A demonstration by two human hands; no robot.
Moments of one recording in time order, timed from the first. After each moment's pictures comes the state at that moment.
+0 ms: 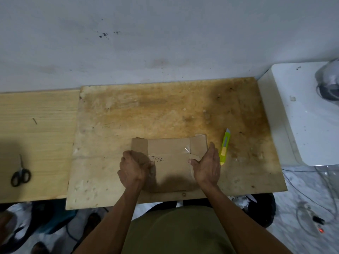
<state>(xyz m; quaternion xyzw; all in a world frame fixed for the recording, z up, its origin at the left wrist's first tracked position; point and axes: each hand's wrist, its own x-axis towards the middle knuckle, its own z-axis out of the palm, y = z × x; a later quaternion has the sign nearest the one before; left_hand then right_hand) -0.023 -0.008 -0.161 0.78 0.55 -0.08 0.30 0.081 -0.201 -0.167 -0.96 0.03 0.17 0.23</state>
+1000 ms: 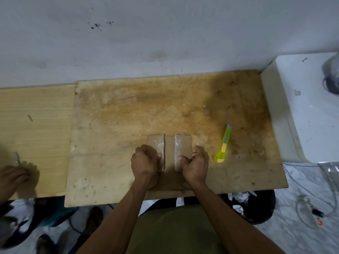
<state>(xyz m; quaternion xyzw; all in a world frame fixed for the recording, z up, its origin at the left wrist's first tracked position) 0.006 -0.030 -0.167 0.75 0.53 -0.10 0.39 0.063 -0.178 -0.179 -0.91 0.07 0.21 0.34</state>
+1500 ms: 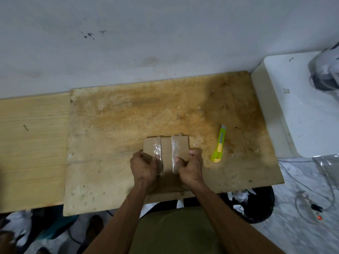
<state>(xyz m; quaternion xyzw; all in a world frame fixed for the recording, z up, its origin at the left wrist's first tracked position) 0.004 -0.038 -0.157 0.71 0.54 -0.03 0.45 0.061 -0.180 -0.162 -0.87 0.09 0.26 0.42</state>
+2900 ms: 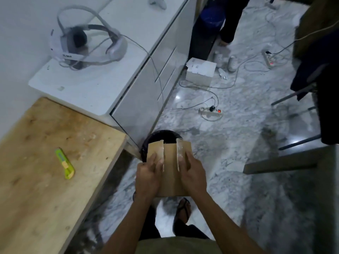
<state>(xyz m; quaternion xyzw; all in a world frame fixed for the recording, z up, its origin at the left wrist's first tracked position) -0.057 -0.453 -0.119 0.91 -0.06 -0.22 0.34 -0.133 -0.579 -0.119 -0.77 0.45 0.04 0.45</state>
